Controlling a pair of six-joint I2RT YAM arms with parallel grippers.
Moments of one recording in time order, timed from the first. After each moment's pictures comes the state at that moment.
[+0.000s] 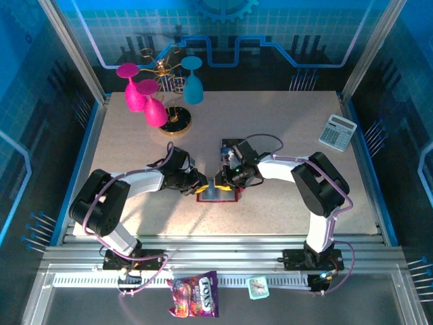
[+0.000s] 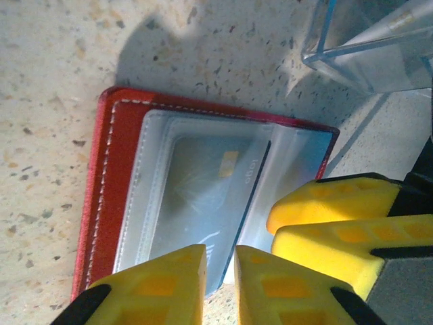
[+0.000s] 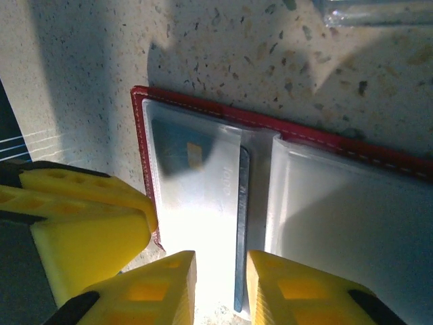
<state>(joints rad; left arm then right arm) -0.41 1.61 0.73 -0.13 0.55 -0.98 0.61 1.88 1.05 -0.24 -0.61 0.78</state>
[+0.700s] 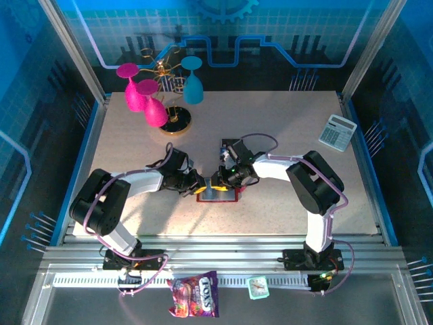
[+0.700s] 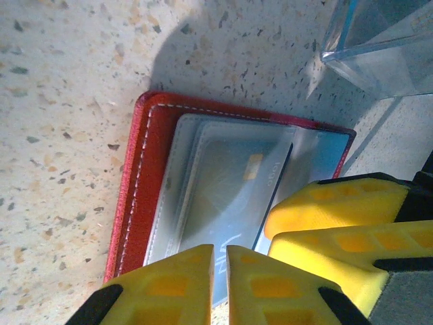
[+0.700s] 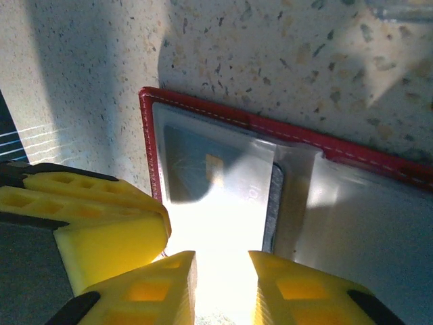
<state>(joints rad) -0.39 1.62 0.72 -0.13 0.55 -0.95 0.64 1.92 1.10 -0.26 -0.60 0.78</state>
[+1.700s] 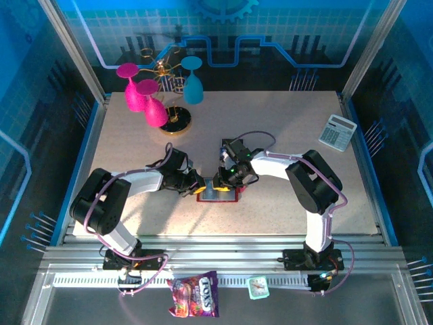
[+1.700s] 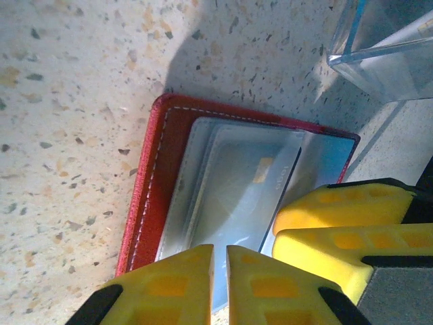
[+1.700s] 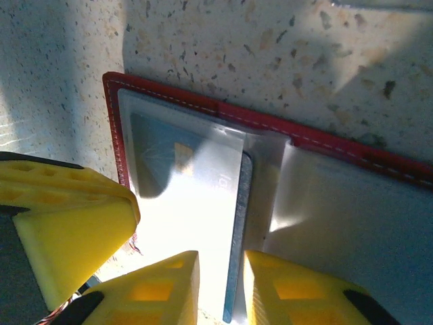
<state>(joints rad) -0.39 1.62 0.72 -0.13 0.55 -0.95 0.65 1.93 1.16 -0.41 -0.55 0.70</state>
